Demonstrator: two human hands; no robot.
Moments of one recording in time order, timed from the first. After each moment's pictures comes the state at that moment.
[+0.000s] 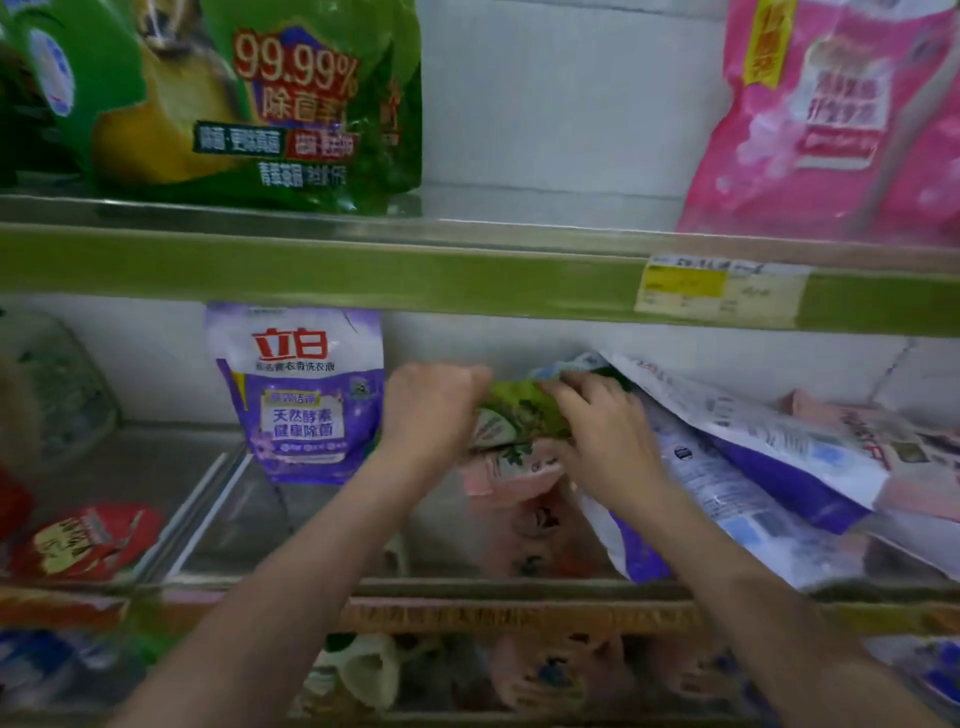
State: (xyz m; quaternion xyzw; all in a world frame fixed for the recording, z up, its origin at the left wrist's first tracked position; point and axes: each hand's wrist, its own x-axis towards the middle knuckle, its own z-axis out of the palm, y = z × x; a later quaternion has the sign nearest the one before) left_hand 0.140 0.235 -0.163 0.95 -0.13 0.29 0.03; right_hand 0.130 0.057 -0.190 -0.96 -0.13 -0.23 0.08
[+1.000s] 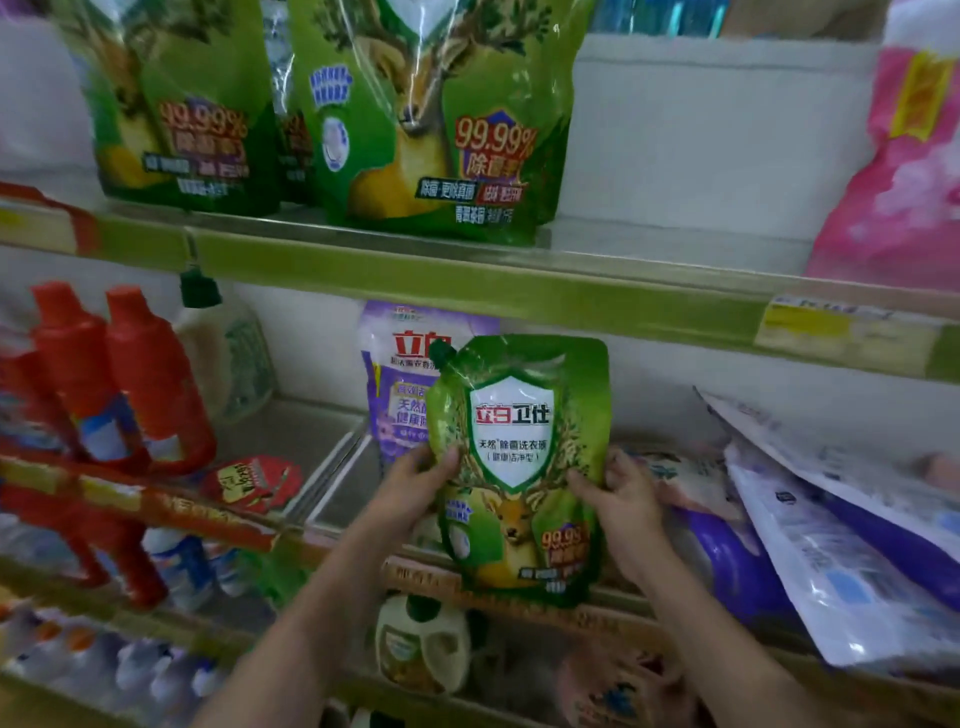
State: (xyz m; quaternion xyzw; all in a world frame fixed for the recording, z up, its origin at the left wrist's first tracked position) left_hand 0.087 0.337 -0.236 0.70 0.10 0.02 0.71; right_hand 0.131 0.120 -0.268 -0.65 -0.06 -0.03 0.75
